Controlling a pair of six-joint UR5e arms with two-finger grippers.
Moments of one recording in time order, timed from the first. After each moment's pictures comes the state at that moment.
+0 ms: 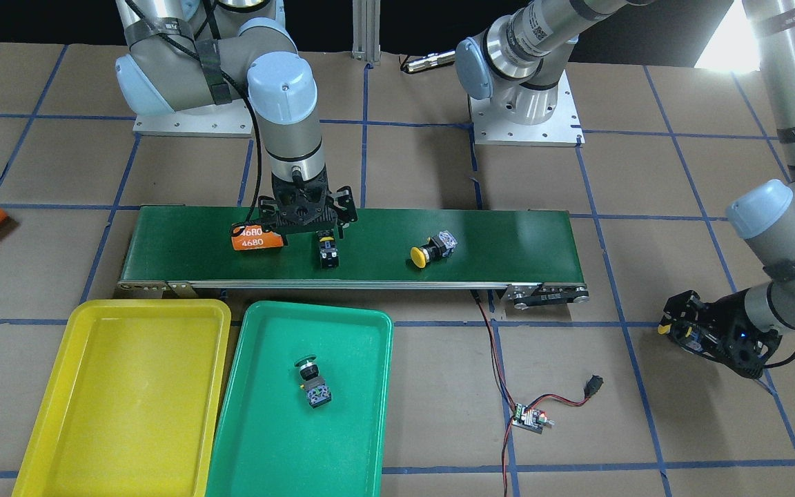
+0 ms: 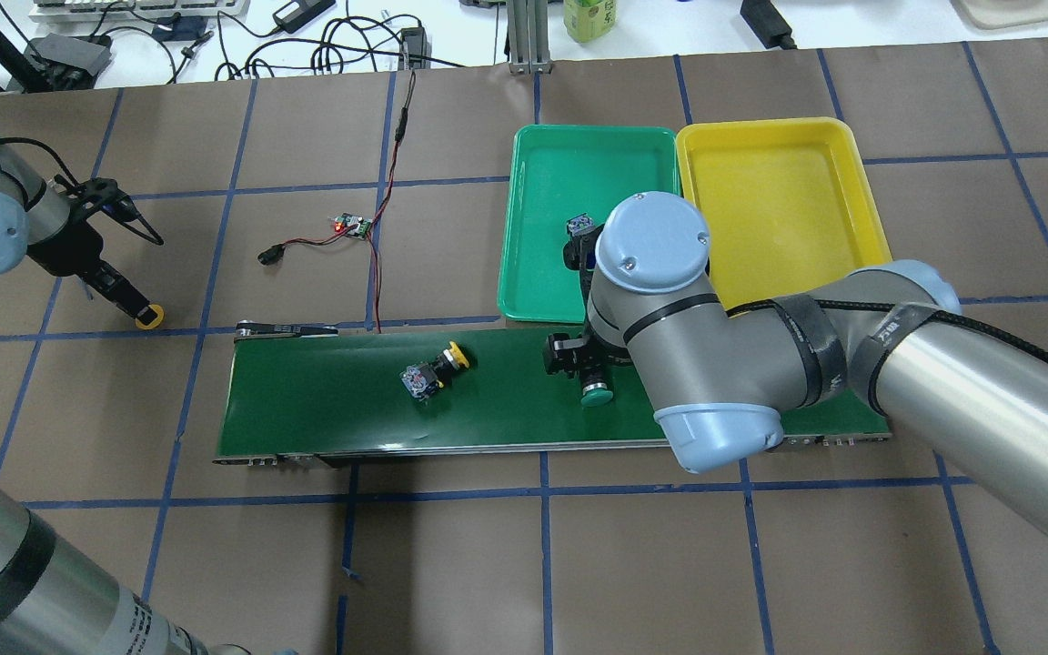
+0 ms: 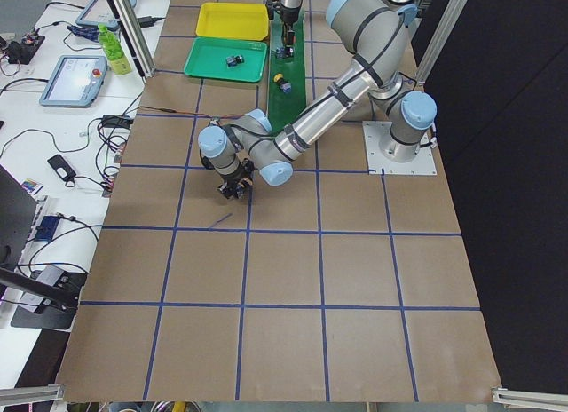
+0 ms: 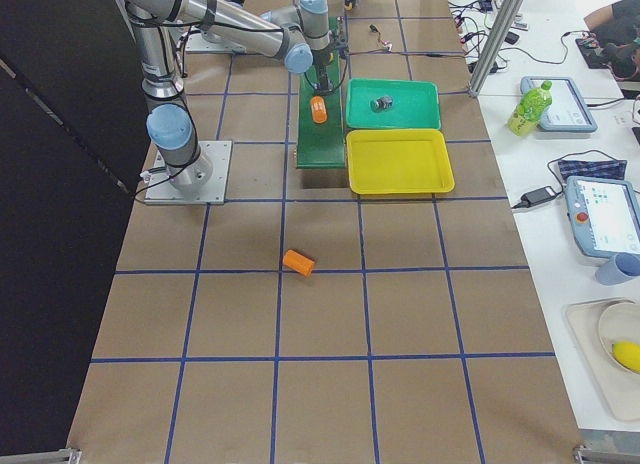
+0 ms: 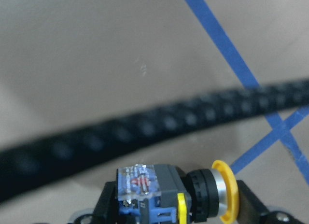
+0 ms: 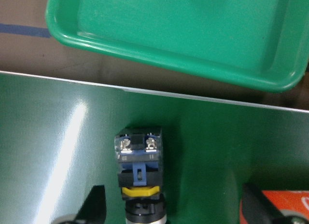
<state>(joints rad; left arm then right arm) -1.04 -2.12 -1.62 -1.16 1.58 1.10 1.90 -1.41 2.04 -2.31 -1.56 0.19</state>
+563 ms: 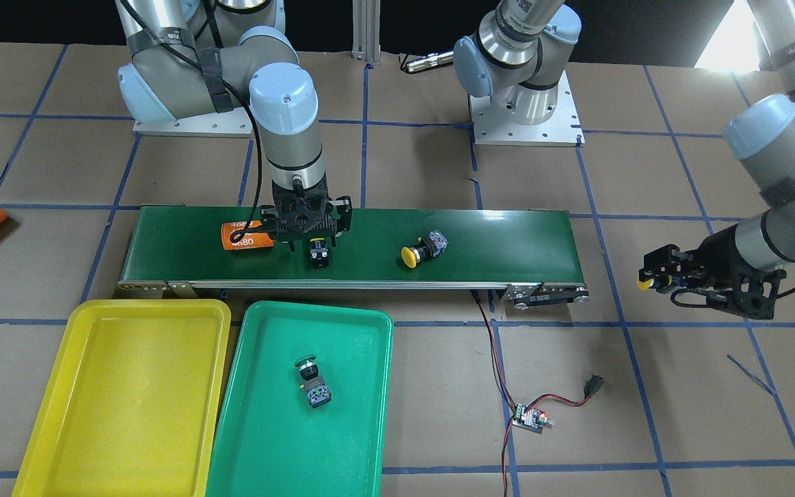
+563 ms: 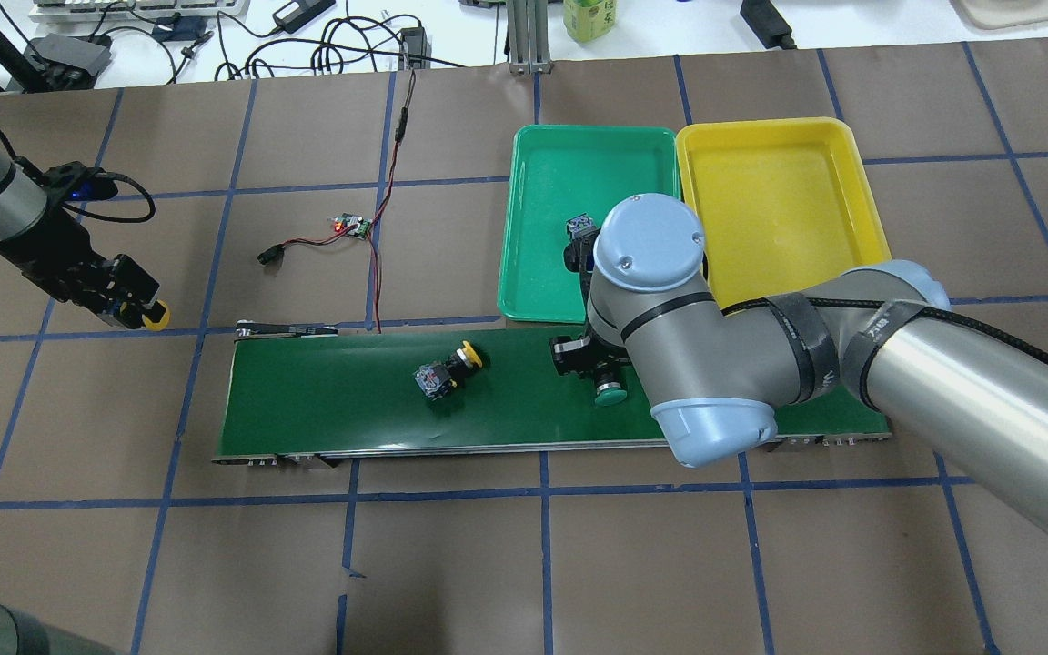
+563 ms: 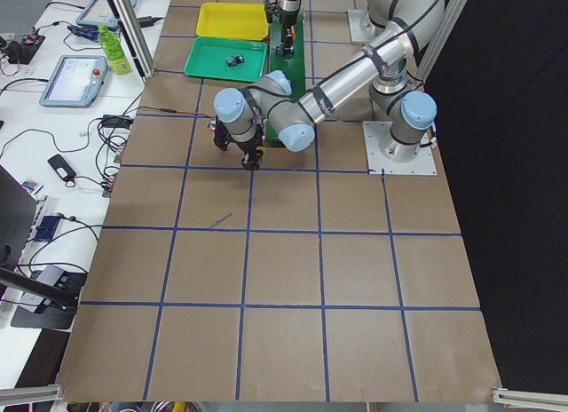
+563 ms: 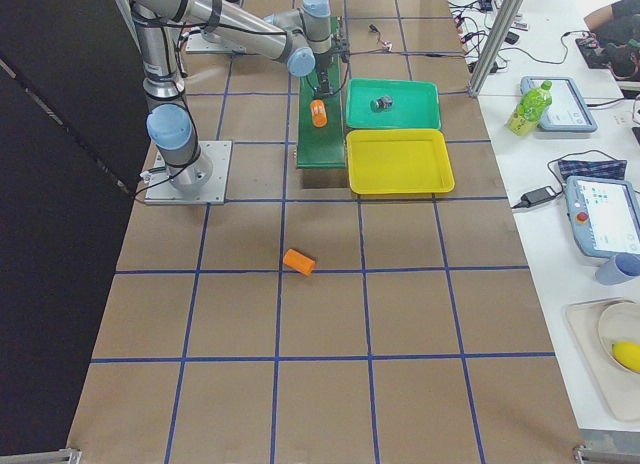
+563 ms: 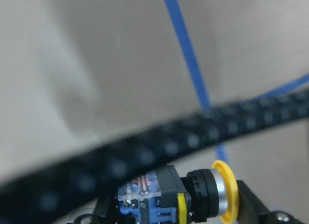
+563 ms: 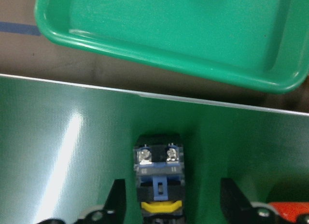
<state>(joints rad) -1.09 -1.84 -1.75 -1.36 1.49 0.59 1.90 -1.39 2.04 -2.31 -1.57 0.18</state>
